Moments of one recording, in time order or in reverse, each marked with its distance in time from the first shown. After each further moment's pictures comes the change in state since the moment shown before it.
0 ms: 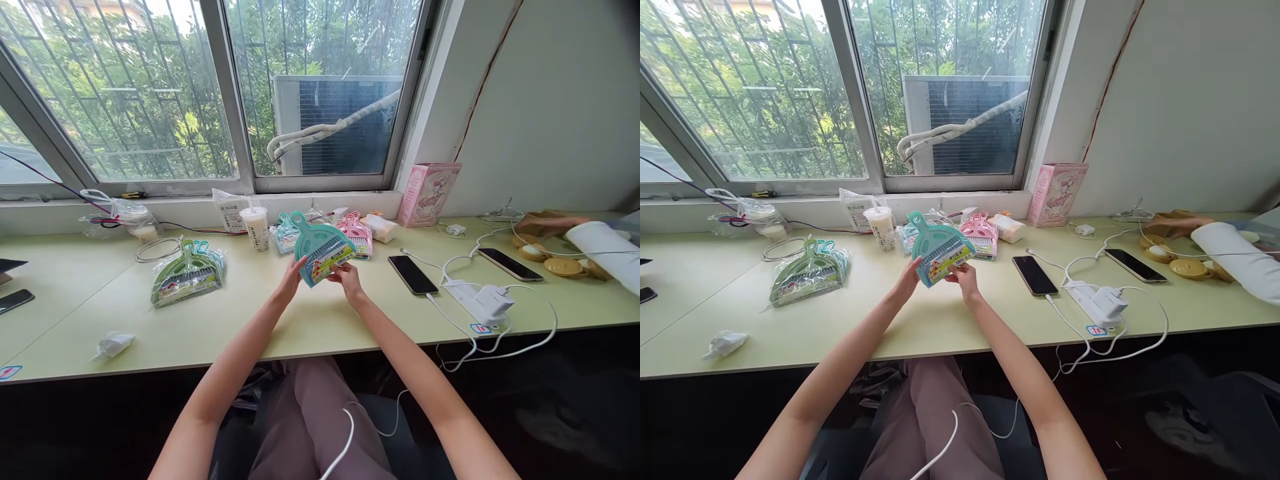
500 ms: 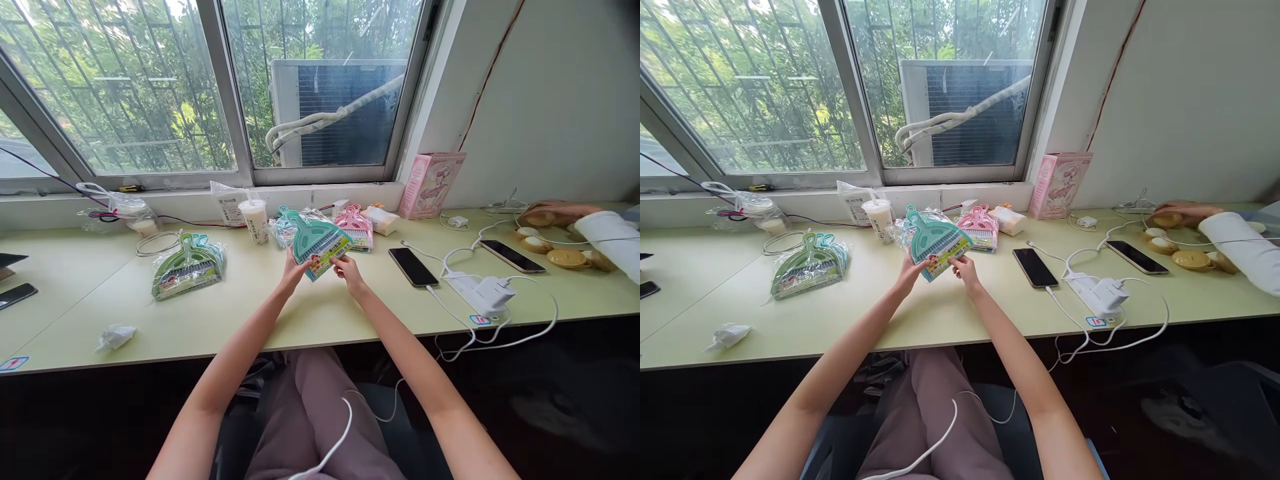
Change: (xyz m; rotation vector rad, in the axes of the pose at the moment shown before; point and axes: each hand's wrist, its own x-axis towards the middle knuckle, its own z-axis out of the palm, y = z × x) left_hand 0.004 -0.011 -0.002 0.180 0.092 0.244; right_hand 0.001 -0.005 -0.005 -0.074 -0.026 0.050
